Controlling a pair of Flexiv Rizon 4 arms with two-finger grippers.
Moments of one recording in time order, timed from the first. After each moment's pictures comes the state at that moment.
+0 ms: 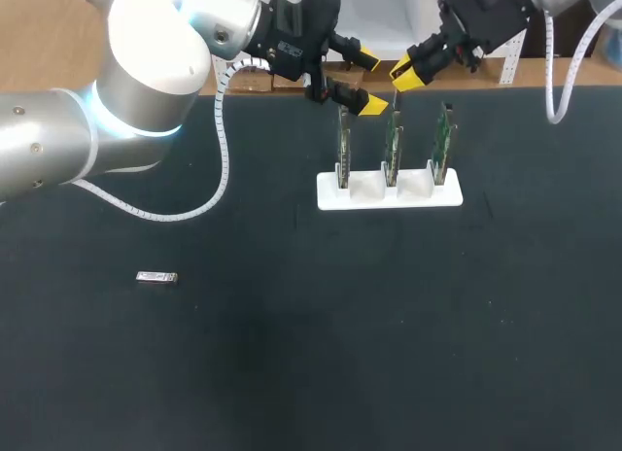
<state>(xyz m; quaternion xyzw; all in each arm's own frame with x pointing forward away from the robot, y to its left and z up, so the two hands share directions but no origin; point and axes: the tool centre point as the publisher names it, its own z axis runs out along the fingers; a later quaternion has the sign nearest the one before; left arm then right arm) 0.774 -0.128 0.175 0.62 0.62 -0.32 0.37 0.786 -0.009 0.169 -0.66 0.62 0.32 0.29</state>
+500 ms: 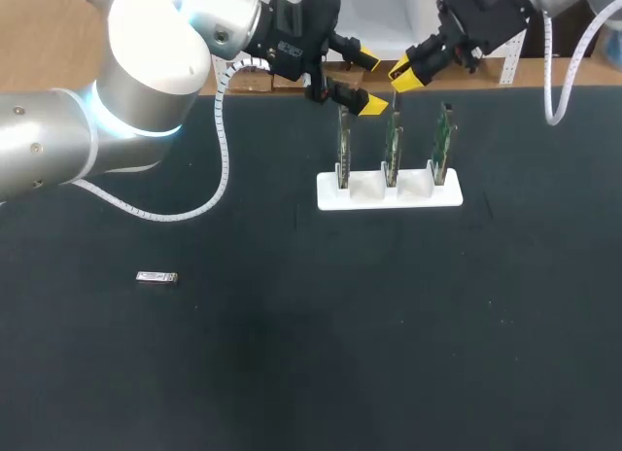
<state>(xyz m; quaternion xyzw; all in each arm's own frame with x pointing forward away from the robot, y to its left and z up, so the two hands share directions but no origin) 0.774 -0.128 0.175 0.62 0.62 -0.32 0.37 0.784 -0.007 0.170 -0.66 0.62 0.32 0.29</state>
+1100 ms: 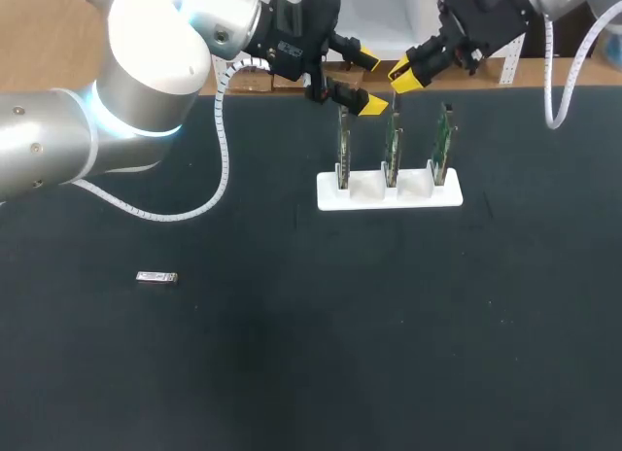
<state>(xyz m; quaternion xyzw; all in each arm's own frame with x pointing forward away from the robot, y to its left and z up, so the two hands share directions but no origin) 0.774 -0.128 0.175 0.62 0.62 -0.32 0.37 0.781 -0.005 0.170 -0.65 0.62 0.33 0.29</state>
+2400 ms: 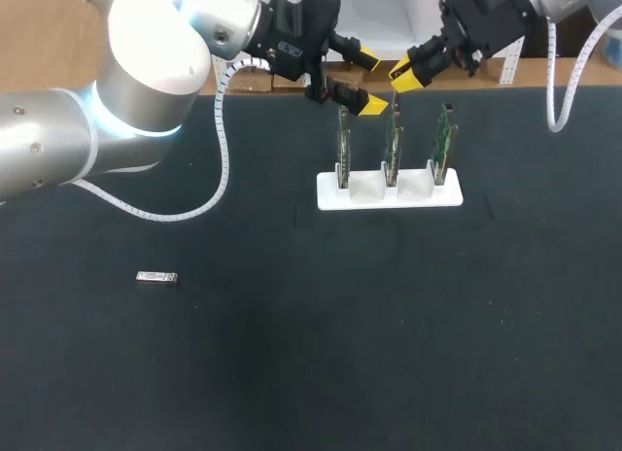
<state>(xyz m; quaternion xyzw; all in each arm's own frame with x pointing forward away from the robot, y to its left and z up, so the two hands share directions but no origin) 0.774 -0.128 0.175 0.62 0.62 -0.32 0.37 0.783 -0.007 0.170 -0.64 0.63 0.32 0.30</state>
